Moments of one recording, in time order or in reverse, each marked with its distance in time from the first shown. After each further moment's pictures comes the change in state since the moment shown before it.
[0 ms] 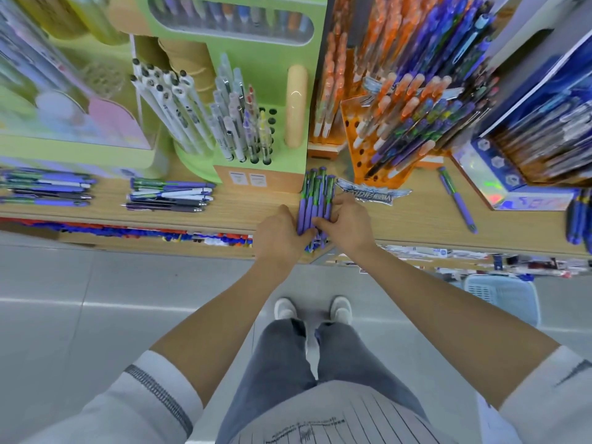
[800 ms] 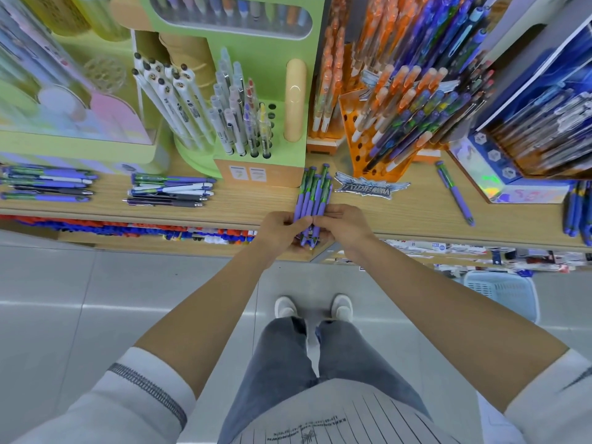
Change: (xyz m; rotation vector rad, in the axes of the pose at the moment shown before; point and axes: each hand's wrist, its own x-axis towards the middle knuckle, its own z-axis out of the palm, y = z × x) left_hand -0.001 -0.012 -0.005 -0.871 -0.367 -0.138; right_hand -0.016 -0.005 0.001 0.770 -0.211 0.300
